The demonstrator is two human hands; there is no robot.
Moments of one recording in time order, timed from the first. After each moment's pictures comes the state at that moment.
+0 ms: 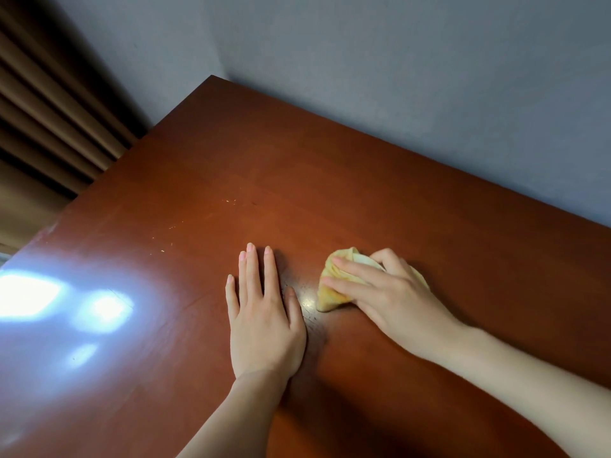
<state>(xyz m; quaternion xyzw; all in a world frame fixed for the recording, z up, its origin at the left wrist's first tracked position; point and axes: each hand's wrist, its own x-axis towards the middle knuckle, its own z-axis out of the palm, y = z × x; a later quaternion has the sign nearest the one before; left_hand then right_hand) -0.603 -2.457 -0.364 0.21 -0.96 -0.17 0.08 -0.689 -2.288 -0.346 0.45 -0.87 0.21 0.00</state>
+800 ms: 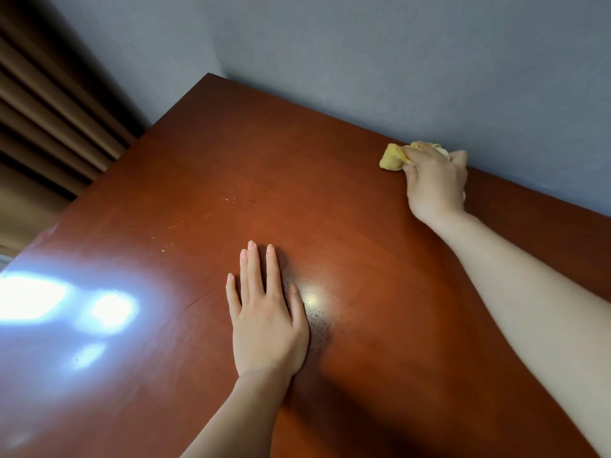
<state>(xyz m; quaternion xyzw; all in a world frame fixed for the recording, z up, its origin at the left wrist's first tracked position) -0.603 -2.455 -0.362 0.21 -0.96 -0.17 0.07 -0.827 -2.289 -0.355 0.07 -0.98 0.17 0.09</state>
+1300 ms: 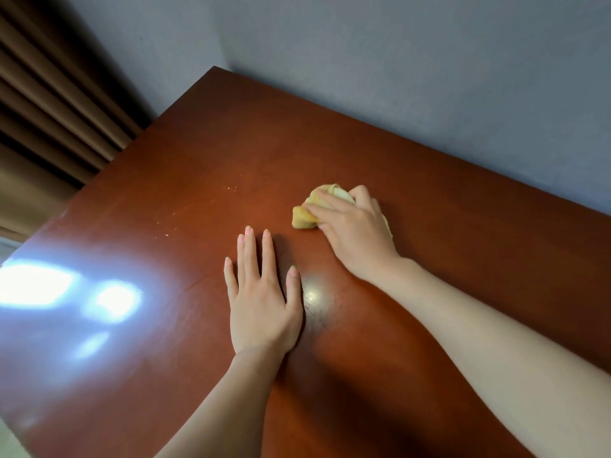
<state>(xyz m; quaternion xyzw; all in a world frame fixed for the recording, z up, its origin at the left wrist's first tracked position) -0.605 -2.457 -0.361 0.22 -0.96 -0.18 0.08 -0.734 -2.345 -0.350 0.34 -0.92 0.21 0.05</state>
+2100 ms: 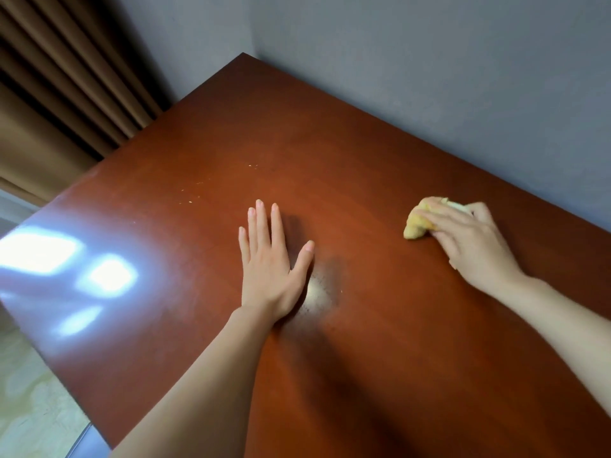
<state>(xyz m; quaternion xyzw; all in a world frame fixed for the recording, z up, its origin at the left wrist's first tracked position) -0.601 -2.460 -0.355 0.19 -0.95 -0.25 0.05 -0.733 -2.200 -0.346 0.30 -0.93 0.19 0.05</state>
